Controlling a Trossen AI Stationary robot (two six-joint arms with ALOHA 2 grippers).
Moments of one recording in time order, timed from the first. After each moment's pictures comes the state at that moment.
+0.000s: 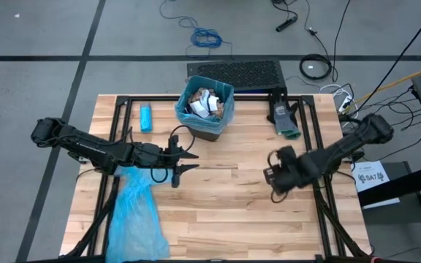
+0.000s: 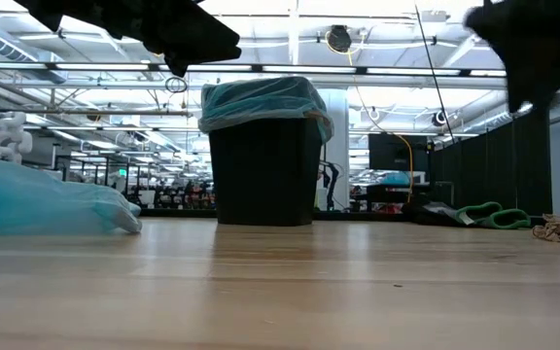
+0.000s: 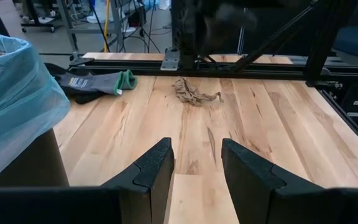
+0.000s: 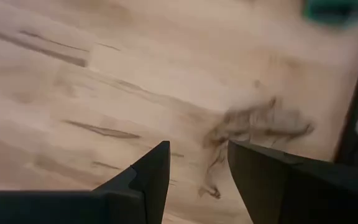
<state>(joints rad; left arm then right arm) -0.18 1.16 0.60 0.32 -0.21 -0.05 0.46 1.32 1.07 -1.34 0.36 1.75</state>
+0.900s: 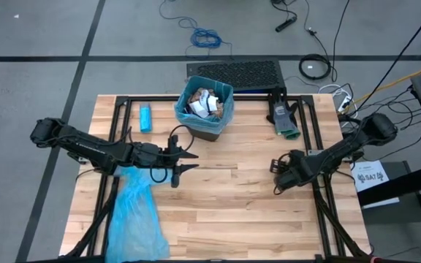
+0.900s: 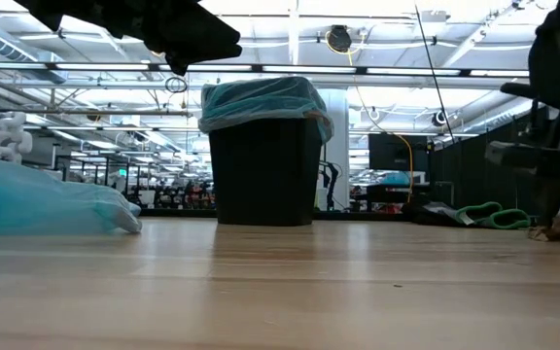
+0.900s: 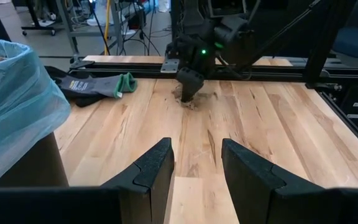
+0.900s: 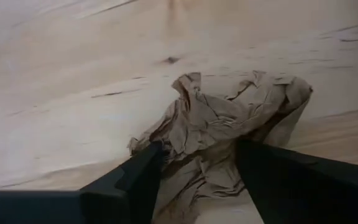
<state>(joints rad) -0.18 1.16 0.60 0.33 -0.21 -0.04 0.41 1.29 0.46 -0.82 0.32 2.26</state>
